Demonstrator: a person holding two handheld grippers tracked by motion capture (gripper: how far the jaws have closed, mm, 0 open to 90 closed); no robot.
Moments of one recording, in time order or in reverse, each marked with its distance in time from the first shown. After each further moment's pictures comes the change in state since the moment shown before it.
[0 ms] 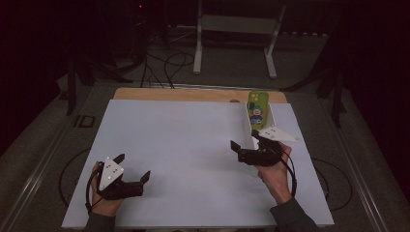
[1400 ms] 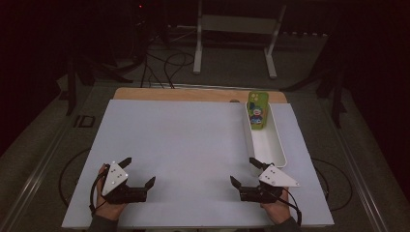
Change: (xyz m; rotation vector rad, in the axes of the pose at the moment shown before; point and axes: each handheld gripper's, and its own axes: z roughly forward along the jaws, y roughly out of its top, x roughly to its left) left arm -0.011 -0.007 0.003 -0.014 -0.085 0.026; right arm 0.021 -0.087 -0.028 -0.101 0.093 -0.190
